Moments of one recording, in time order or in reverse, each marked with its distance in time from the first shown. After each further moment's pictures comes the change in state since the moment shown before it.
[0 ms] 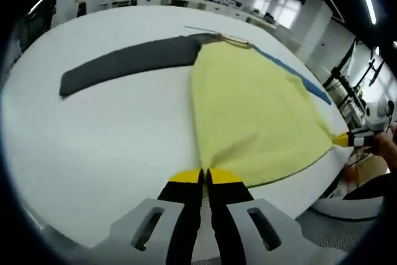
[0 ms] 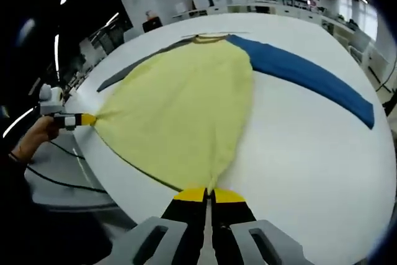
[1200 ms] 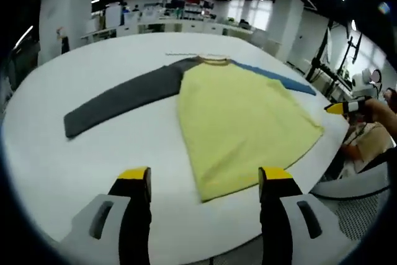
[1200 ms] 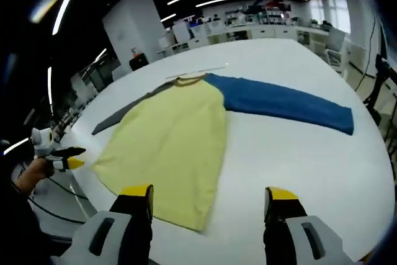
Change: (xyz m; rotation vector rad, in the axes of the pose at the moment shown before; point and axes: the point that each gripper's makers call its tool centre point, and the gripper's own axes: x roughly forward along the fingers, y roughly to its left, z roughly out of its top) left arm -0.027 0.000 0.026 0.224 -0.140 -0.066; right arm -0.032 -0.033 0.052 0.109 -0.253 -0.063
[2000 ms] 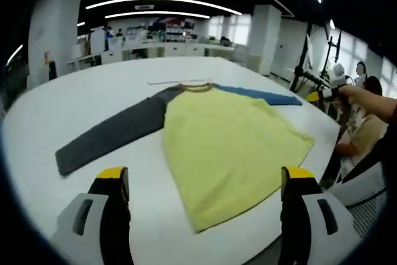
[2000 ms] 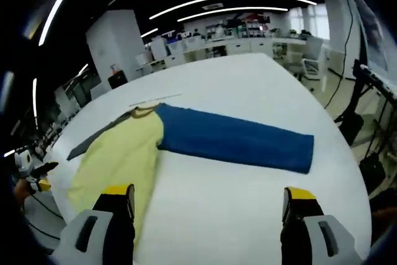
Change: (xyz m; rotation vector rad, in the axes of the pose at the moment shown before) left arm 0.004 -0.018 0.044 0.093 -0.153 -0.087; right arm 0.000 -0.120 0.060 0.067 -0.103 -0.143
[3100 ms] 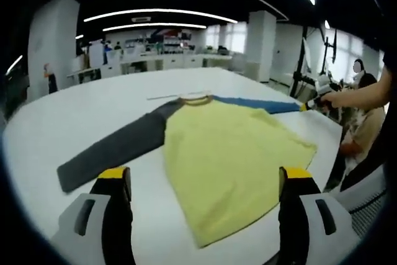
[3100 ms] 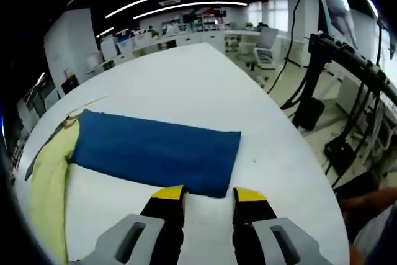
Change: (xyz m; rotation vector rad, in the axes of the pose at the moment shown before) left arm 0.007 0.001 0.018 0.047 -0.067 0.015; right arm 0.028 -0.116 -0.011 0.087 0.048 -0.316
